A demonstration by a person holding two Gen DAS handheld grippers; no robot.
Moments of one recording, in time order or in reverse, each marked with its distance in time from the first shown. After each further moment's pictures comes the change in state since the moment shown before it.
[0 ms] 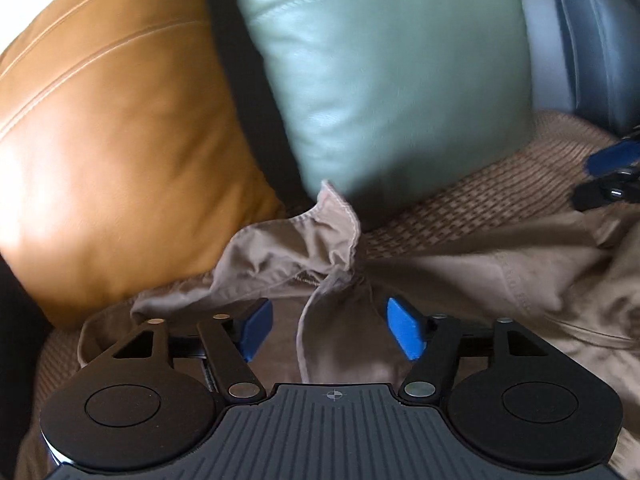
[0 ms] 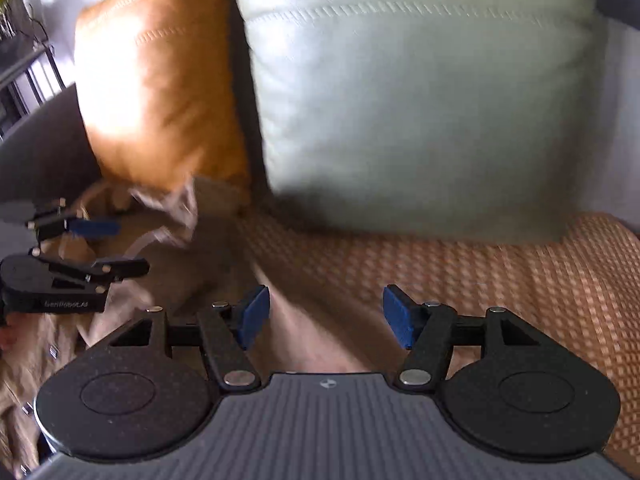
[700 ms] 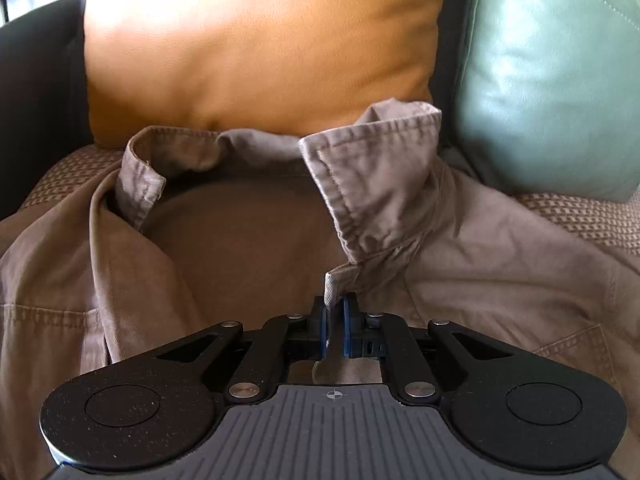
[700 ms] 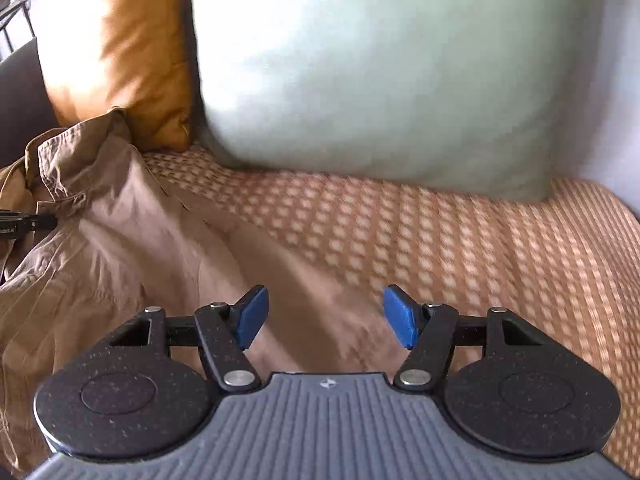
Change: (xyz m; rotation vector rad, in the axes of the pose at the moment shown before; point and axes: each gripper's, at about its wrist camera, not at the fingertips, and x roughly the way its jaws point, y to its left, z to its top) left arm 0.031 0.091 -0.096 -0.499 0.076 0.044; right arm 0.061 -0.025 -0.025 -0.061 0.069 -0.073
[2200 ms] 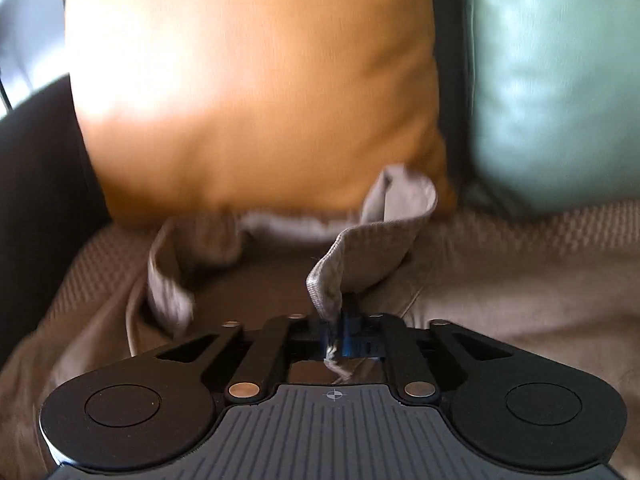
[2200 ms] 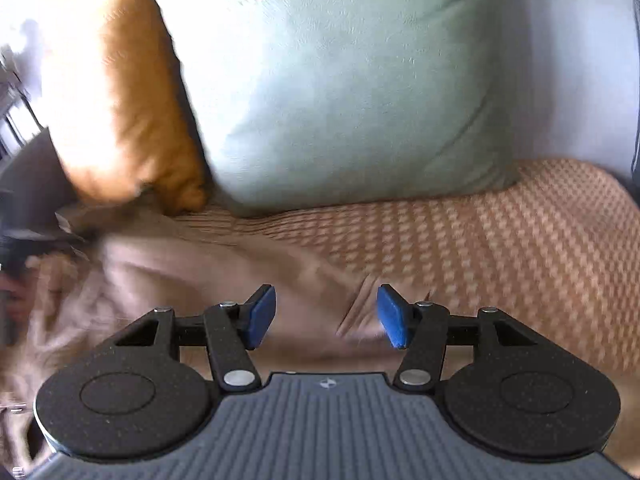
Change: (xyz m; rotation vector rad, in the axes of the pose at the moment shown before) left arm -0.010 -0.031 0.044 0.123 -0.037 0.167; right arm -0.096 -0.027 -0.041 0.244 -0.142 0.107
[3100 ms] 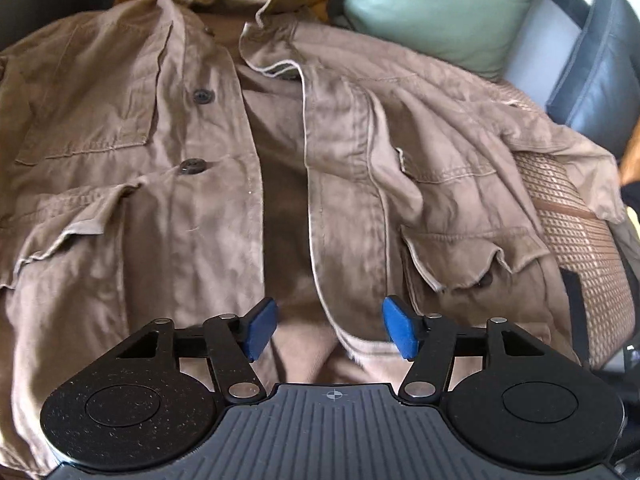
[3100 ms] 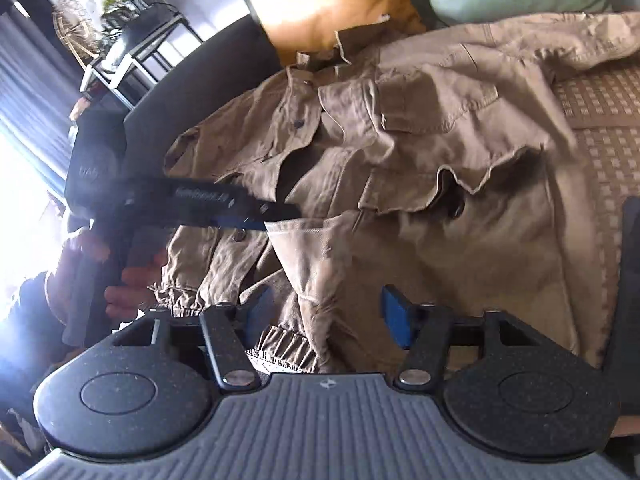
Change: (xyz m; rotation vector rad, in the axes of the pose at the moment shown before) left arm -0.203 -0.013 -0.243 -0.201 0.250 -0.387; right arm -0.125 0.181 -0.256 0.044 0.174 0.367
